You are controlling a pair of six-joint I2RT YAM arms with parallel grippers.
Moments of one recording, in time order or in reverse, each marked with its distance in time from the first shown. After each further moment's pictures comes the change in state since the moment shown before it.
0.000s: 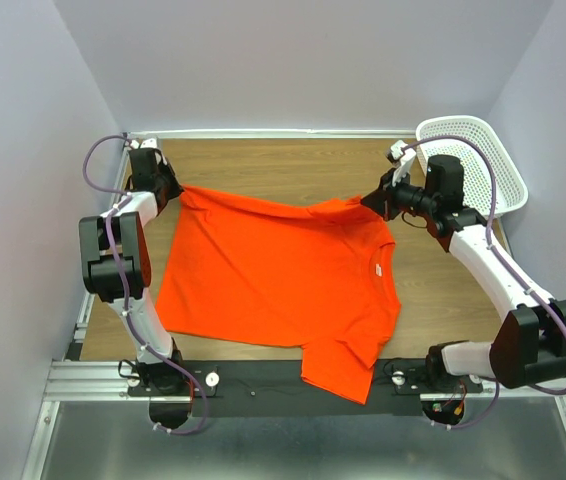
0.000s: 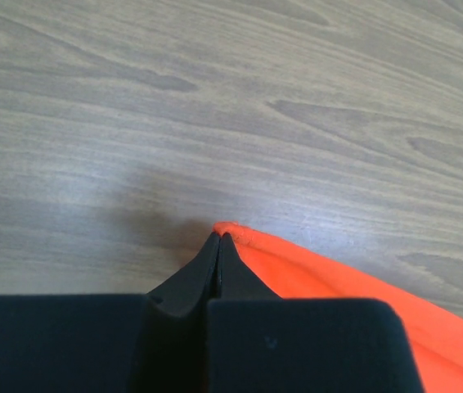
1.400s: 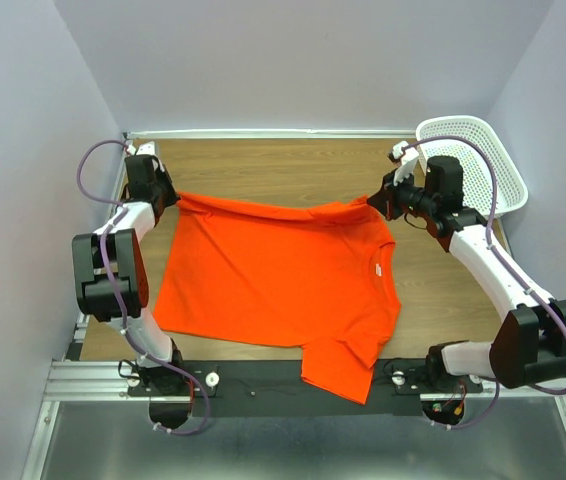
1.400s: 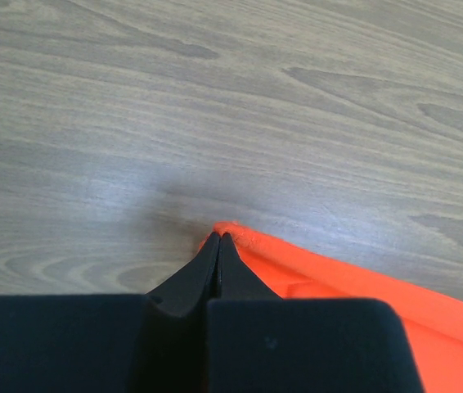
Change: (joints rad) left arm 0.000 -0.153 -0.132 -0.019 -0.047 0.054; right arm -0.002 0.001 -0.002 -0.030 0.121 0.001
